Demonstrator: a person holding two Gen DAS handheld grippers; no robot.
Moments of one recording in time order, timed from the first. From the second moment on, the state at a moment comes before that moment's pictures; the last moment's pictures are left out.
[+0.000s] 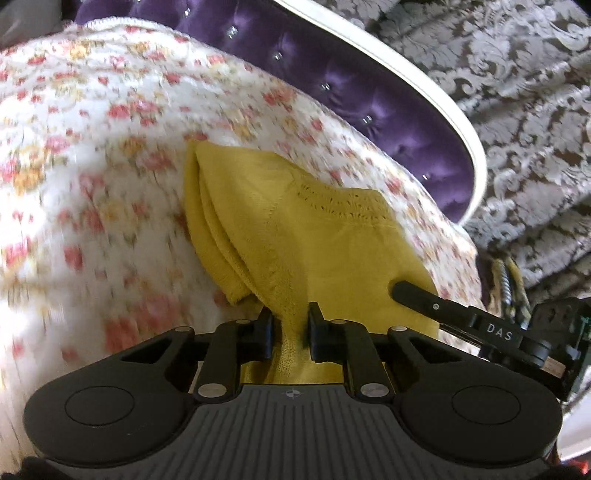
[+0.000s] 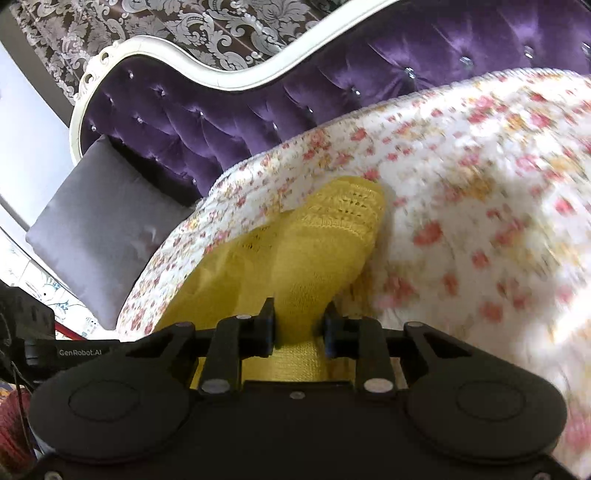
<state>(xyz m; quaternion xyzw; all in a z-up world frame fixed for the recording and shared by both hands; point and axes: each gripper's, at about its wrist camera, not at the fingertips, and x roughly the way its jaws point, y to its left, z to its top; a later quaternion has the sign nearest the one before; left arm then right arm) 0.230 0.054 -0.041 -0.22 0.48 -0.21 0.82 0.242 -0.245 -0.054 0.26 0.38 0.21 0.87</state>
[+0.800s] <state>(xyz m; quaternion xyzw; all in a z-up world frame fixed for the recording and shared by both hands) 0.132 0.030 -0.012 -0.04 0.41 -0.18 0.90 0.141 -0.266 -0.025 0.18 0.33 0.13 0.92</state>
